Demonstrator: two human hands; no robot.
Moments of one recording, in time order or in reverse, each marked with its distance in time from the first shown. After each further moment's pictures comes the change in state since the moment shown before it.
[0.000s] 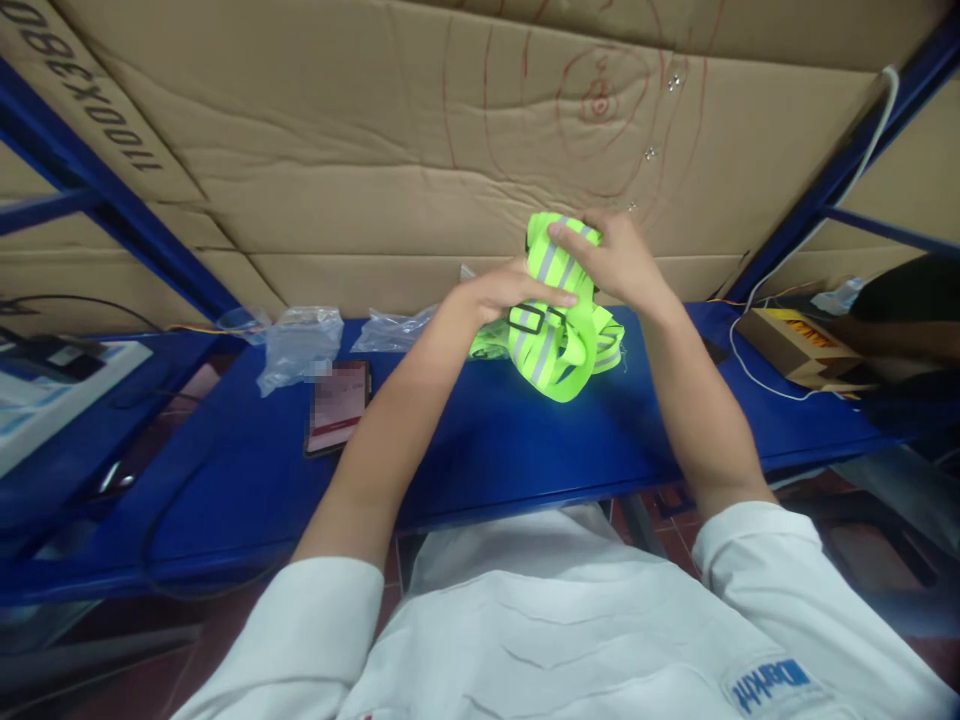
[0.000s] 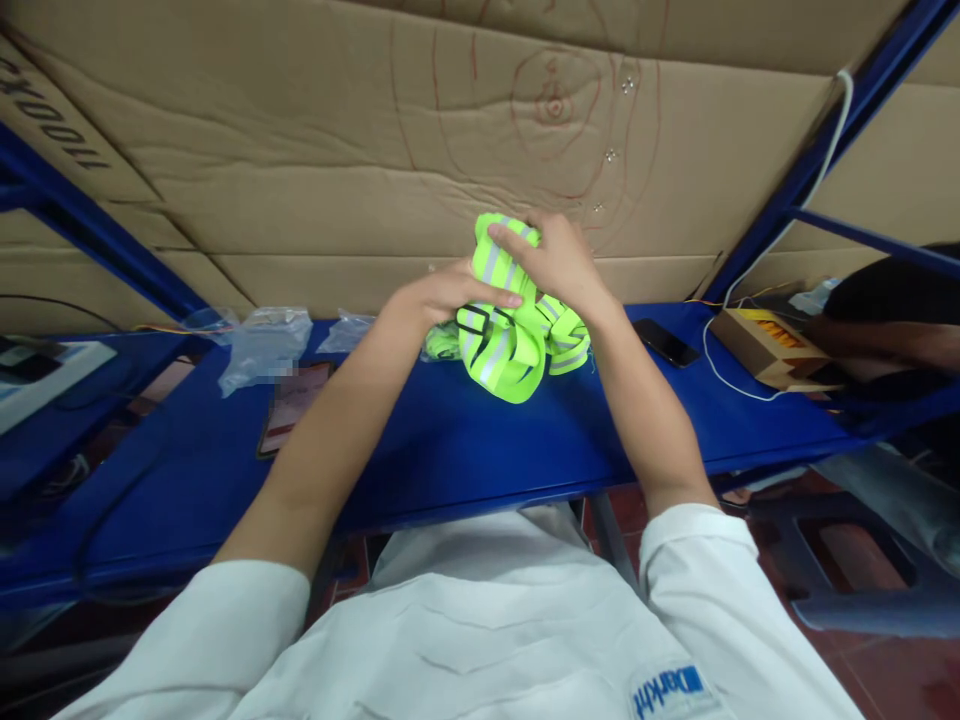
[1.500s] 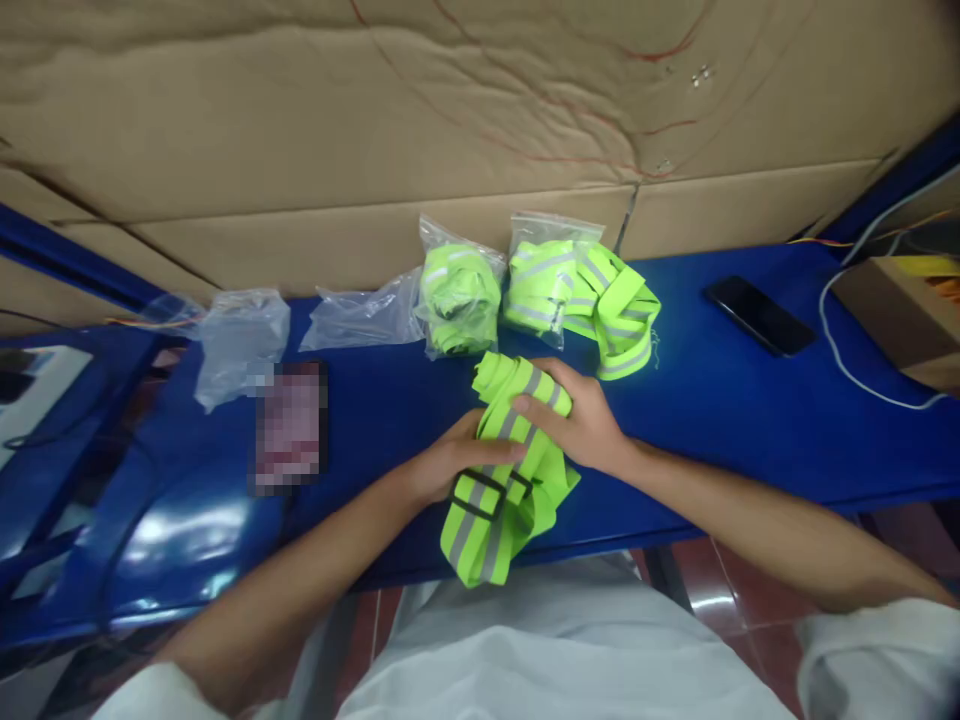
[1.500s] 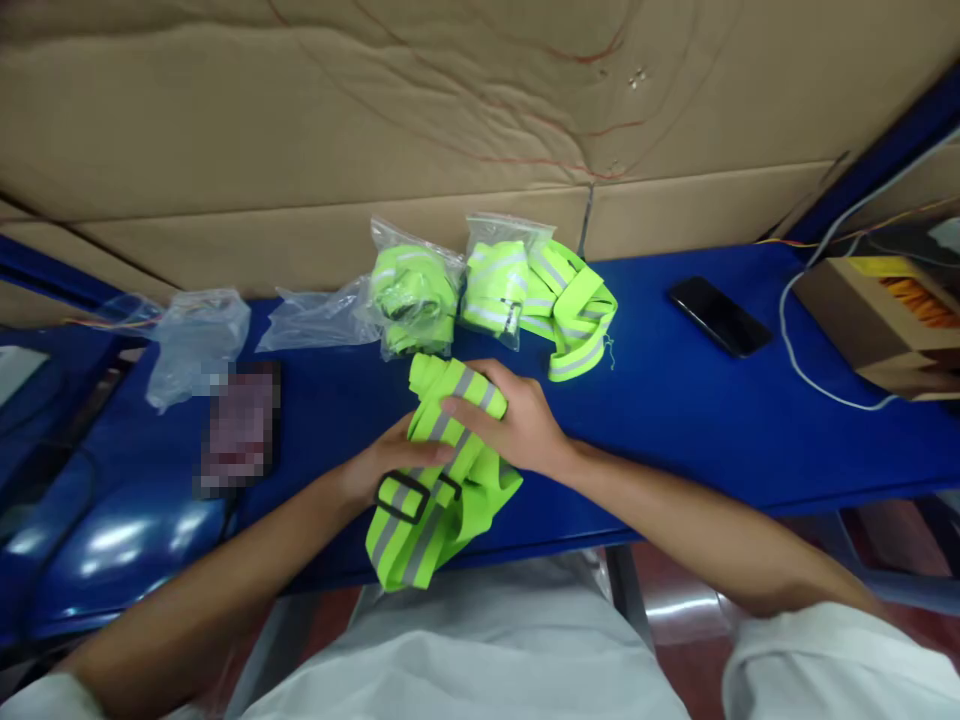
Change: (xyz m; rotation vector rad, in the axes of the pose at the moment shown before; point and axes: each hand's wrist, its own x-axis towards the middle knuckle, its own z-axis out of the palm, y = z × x) left_hand -0.126 -0.085 0.059 -0.479 0.278 -0.625; right_hand -0.158 0.003 0.081 0.605 -0.207 0.336
